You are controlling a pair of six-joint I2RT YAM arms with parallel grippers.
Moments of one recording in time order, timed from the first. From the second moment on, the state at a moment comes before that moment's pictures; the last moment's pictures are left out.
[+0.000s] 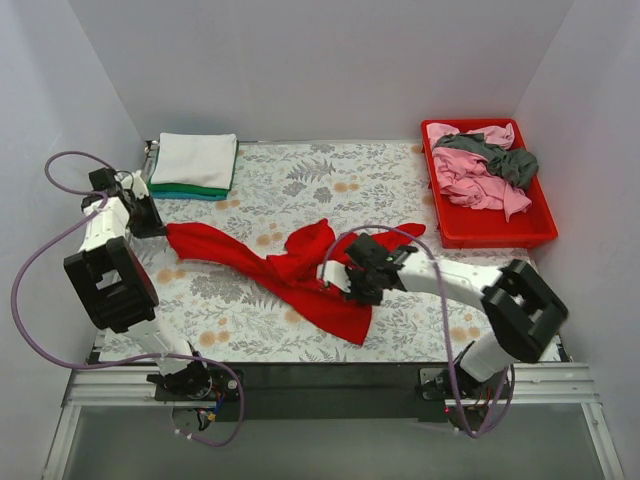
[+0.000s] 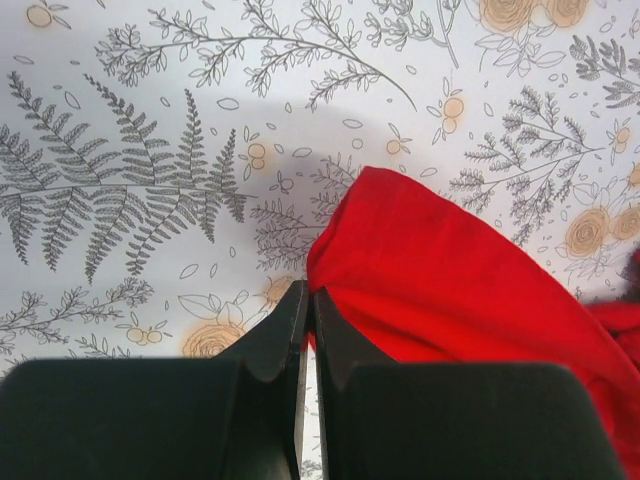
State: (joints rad) left arm 0.45 1.74 1.33 -0.69 0.35 0.08; right arm 0.88 1.63 0.96 -0.48 -0.20 -0.58
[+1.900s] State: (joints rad) left arm 0.38 1.82 1.15 -0.61 0.28 0.19; right arm 0.92 1.85 1.53 -0.57 -0.23 -0.67
